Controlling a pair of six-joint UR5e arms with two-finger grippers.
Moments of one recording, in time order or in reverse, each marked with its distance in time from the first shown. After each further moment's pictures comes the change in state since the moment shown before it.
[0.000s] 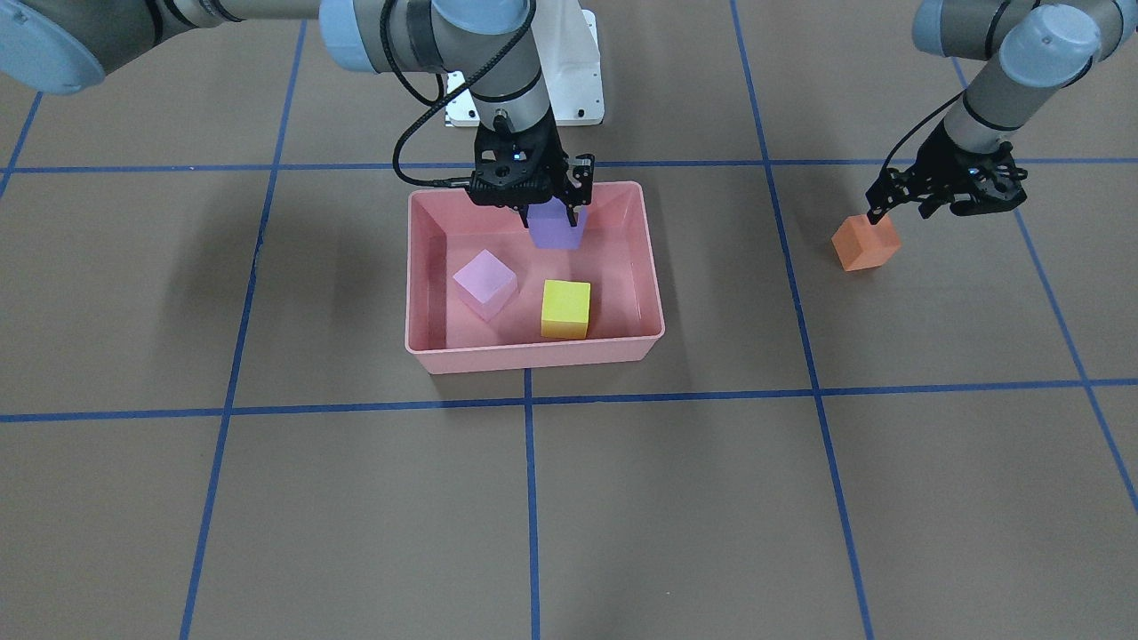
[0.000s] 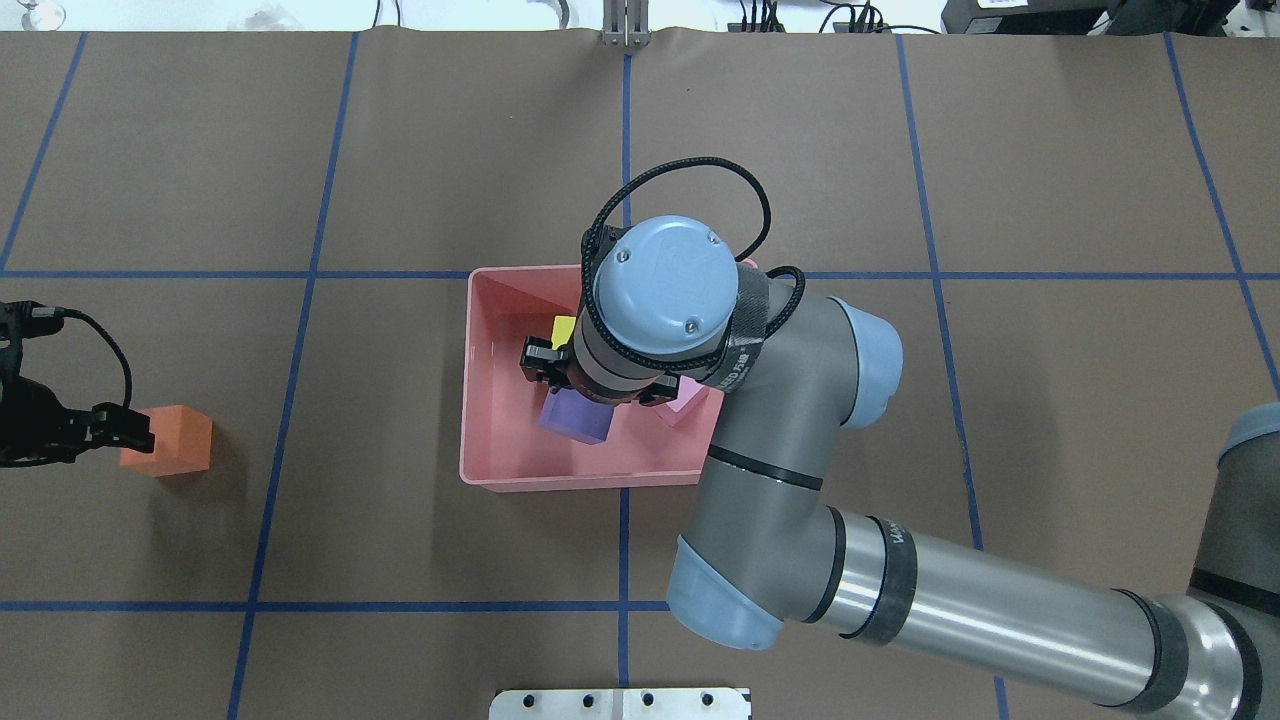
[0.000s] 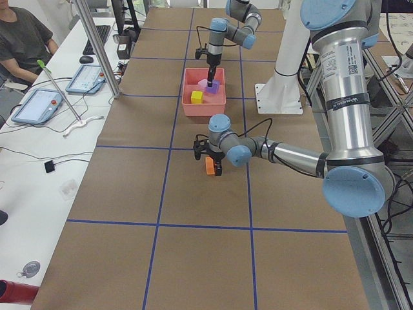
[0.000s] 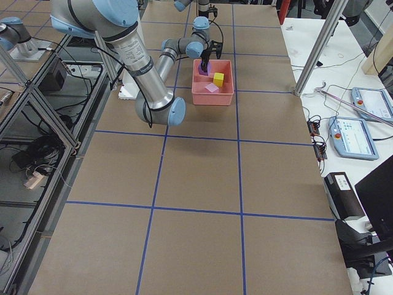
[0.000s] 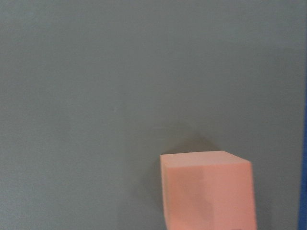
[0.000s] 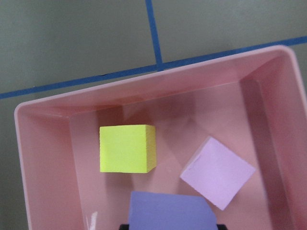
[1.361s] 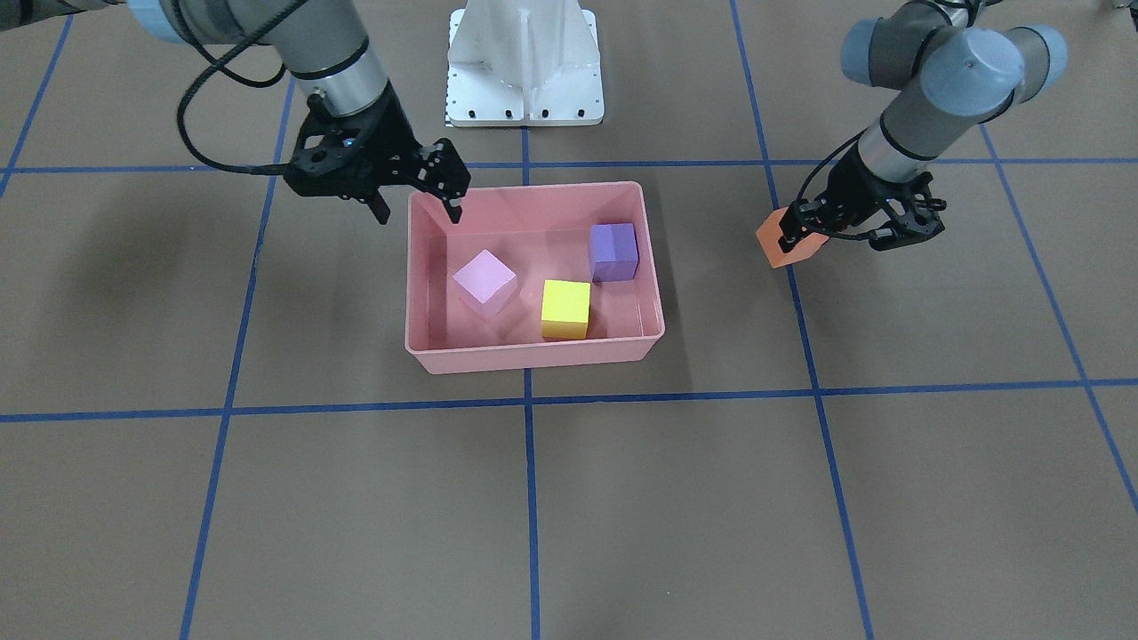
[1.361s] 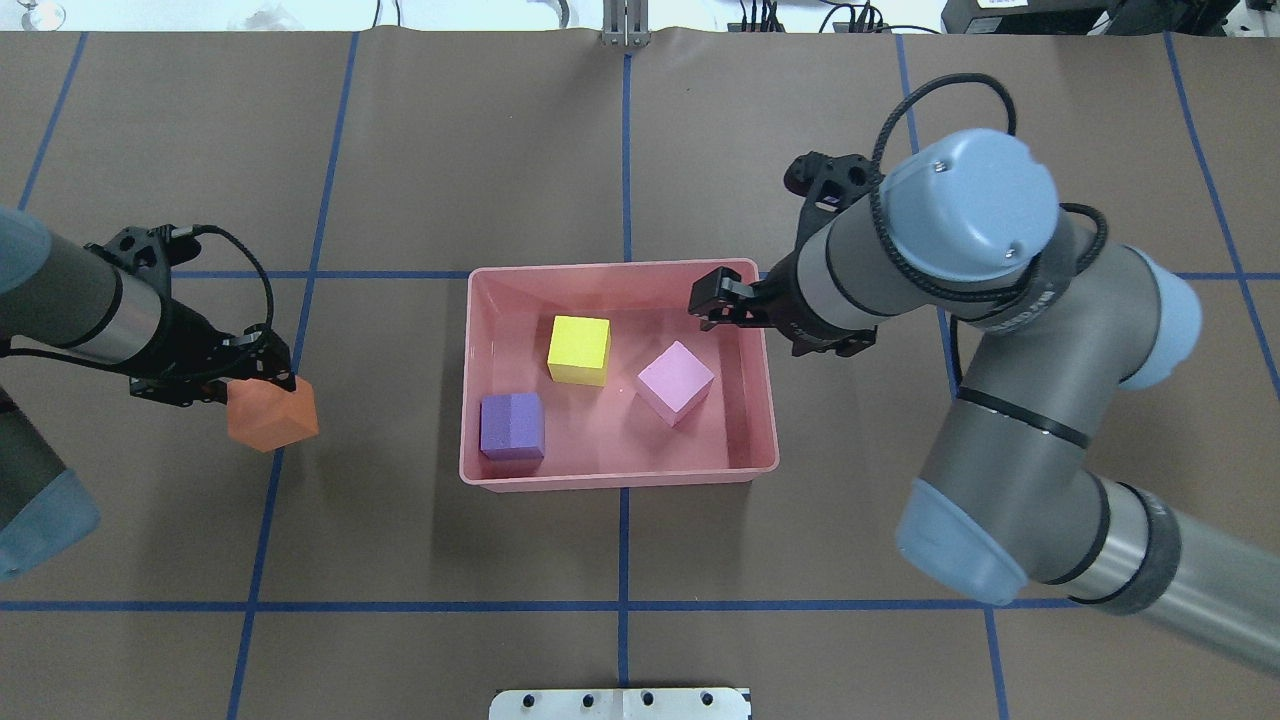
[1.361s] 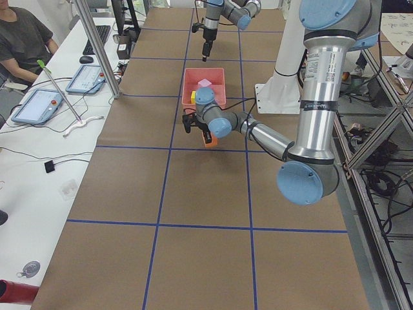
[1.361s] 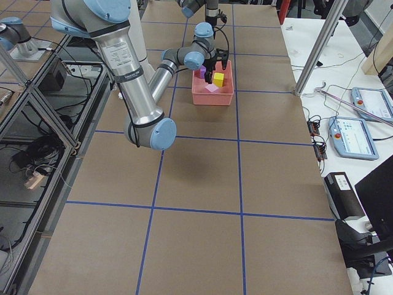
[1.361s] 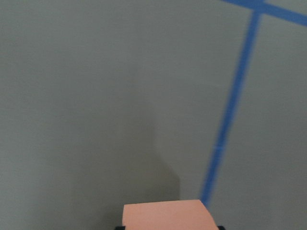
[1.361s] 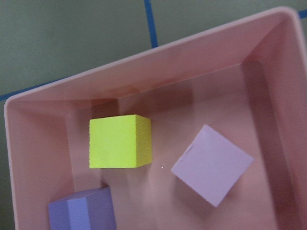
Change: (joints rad) left arm 0.004 -0.359 -0.020 0.223 -0.094 -0.247; right arm 0.201 -0.340 0.349 -0.051 0.110 -0.106
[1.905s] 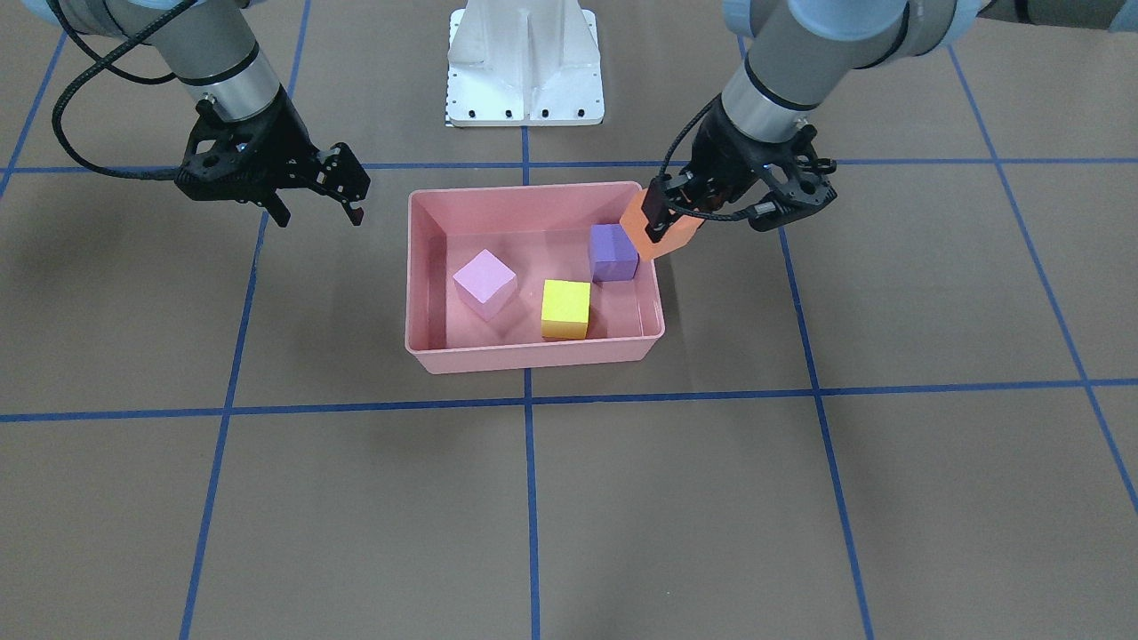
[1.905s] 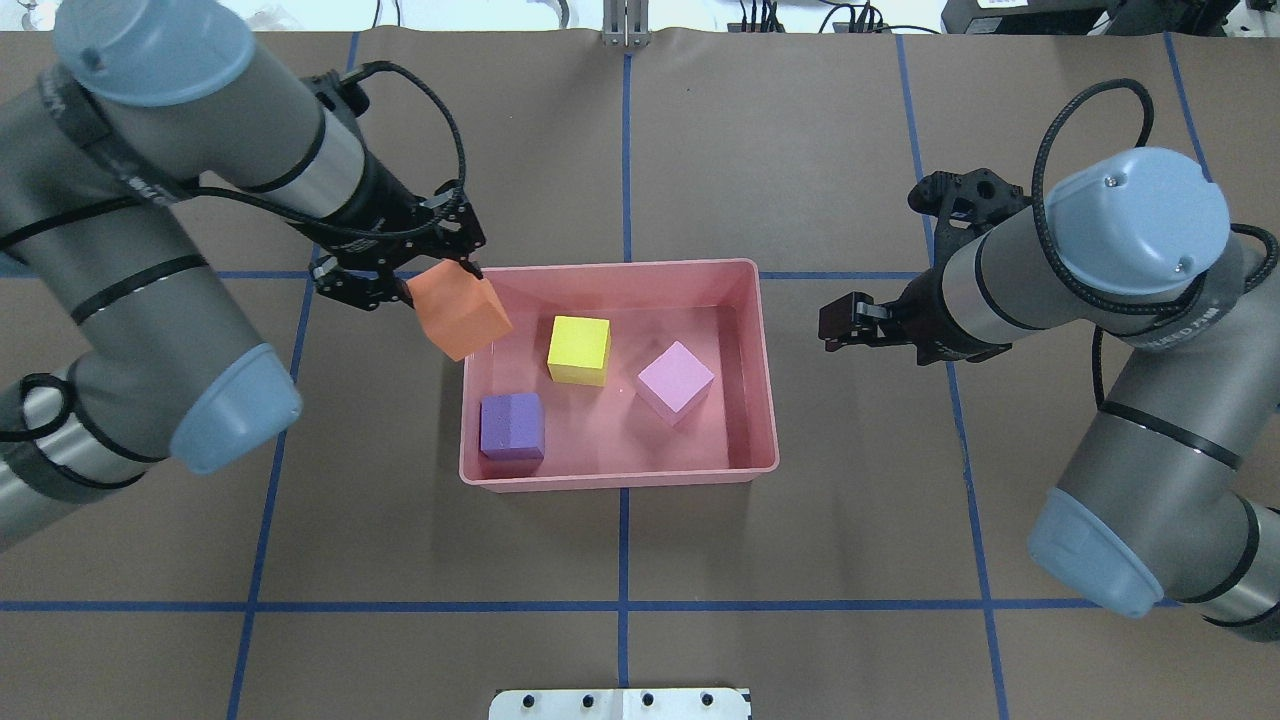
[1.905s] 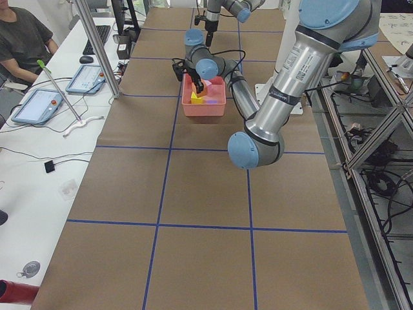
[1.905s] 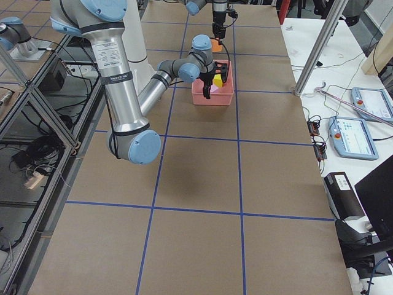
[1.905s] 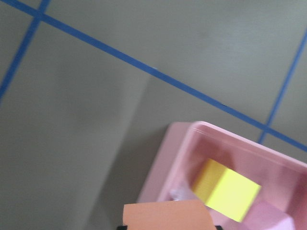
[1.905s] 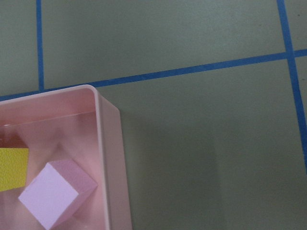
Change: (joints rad) left arm 0.021 -0.470 0.040 0.360 0.000 -0.213; right arm 0.045 -0.173 0.070 0.006 0.021 -0.144
